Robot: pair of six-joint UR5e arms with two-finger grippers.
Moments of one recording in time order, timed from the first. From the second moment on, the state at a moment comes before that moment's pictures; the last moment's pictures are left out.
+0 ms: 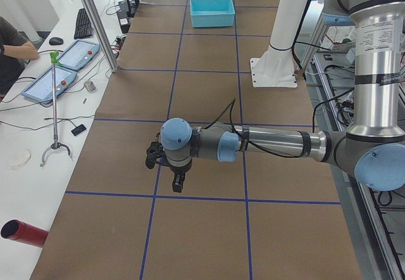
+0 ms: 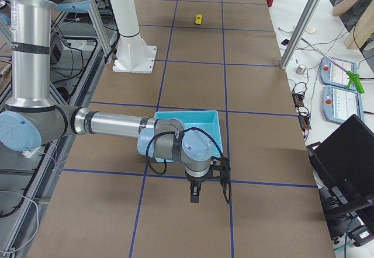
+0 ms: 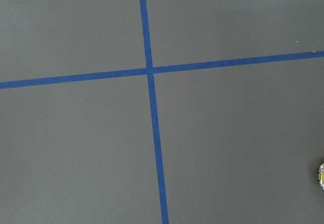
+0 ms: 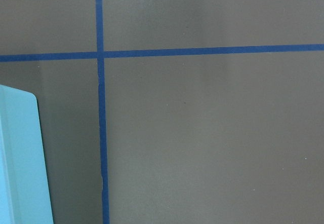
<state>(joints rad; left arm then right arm) -1.55 -1.48 -1.72 -1.61 -2.44 0.03 1.70 -1.67 1.64 -1.62 2.30 -0.11</state>
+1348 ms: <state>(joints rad) -1.13 -1.34 -1.87 -2.20 -2.37 0.03 1.70 -1.67 1.64 -1.62 2.30 -0.10</state>
